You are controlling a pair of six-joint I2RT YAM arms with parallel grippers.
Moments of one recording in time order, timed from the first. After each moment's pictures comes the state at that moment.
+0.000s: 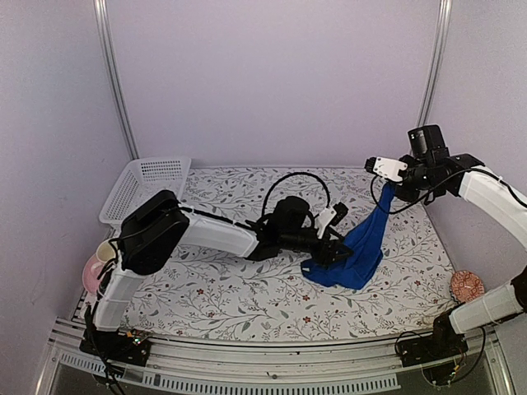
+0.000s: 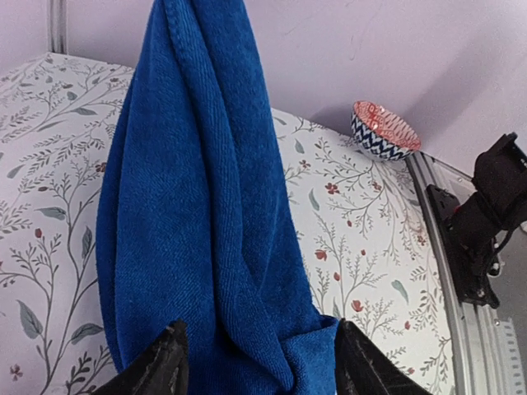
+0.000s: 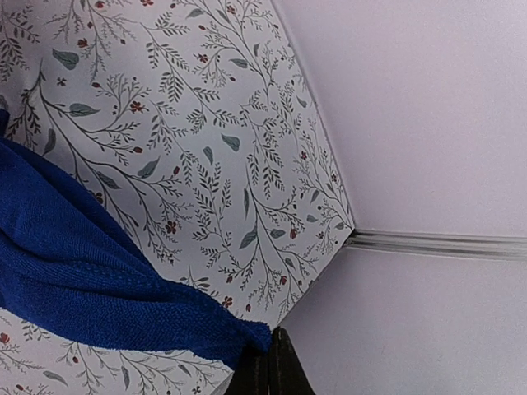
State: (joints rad) left arm -1.03 2.33 1.58 0.43 0.43 -0.14; right arm 0.32 1.31 1.19 -0.62 0.18 -0.99
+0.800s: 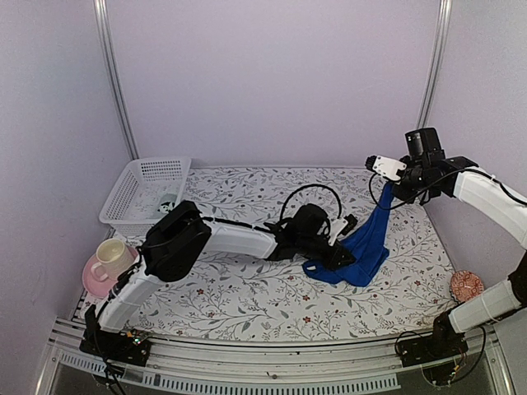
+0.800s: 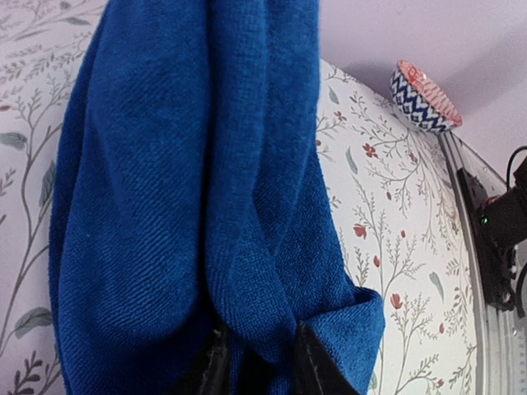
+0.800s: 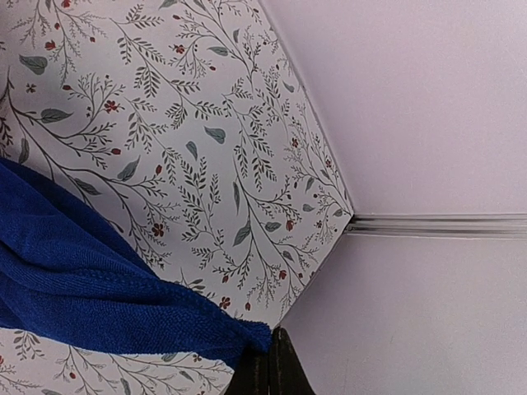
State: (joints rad) left arm -1.04 2.54 1.88 0.16 0.41 -0.22; right arm 0.29 1.35 1.17 -0.54 0.23 -0.92
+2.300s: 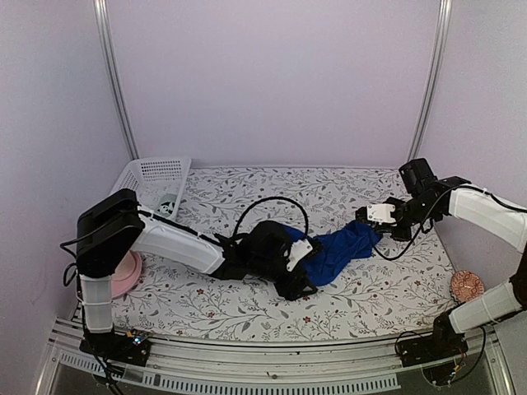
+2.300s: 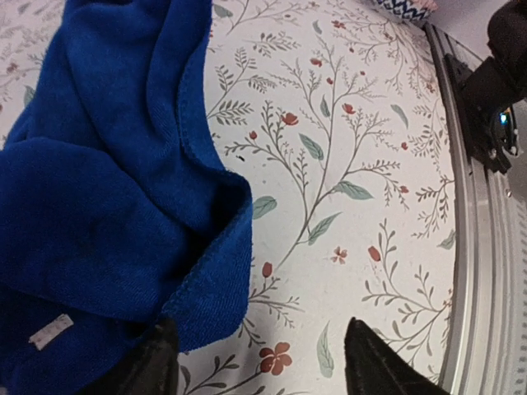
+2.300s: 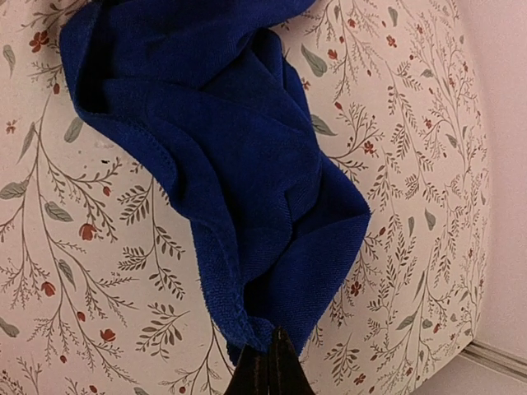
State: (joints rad) left arm -1.10 2.03 1.17 0.19 0.26 -0.09; right arm 0.29 1.31 0.98 -0.70 -0.24 -1.21
